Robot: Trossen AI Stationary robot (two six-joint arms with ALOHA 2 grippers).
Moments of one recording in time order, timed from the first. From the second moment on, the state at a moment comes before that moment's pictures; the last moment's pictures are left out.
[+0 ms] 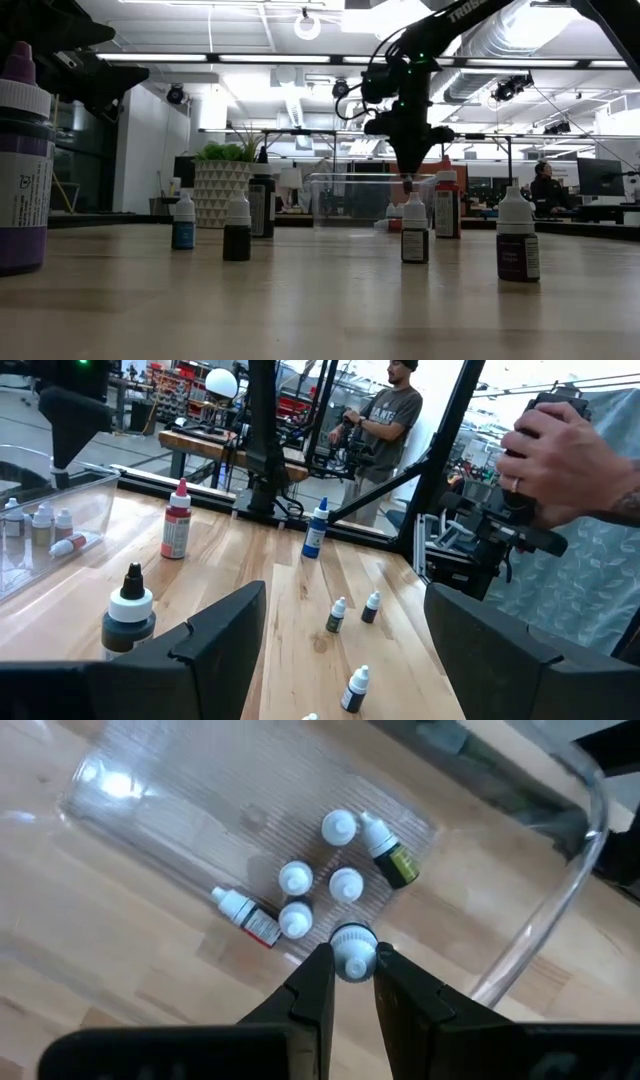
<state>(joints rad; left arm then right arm) -0.37 0.01 0.01 0.05 -0.26 -0.27 -0.68 1.92 1.62 -1.08 0.05 0.36</state>
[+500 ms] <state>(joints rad) -0.37 0.01 0.01 0.05 -0.26 -0.27 -0.68 1.86 1.42 -0.85 0.02 0.39</state>
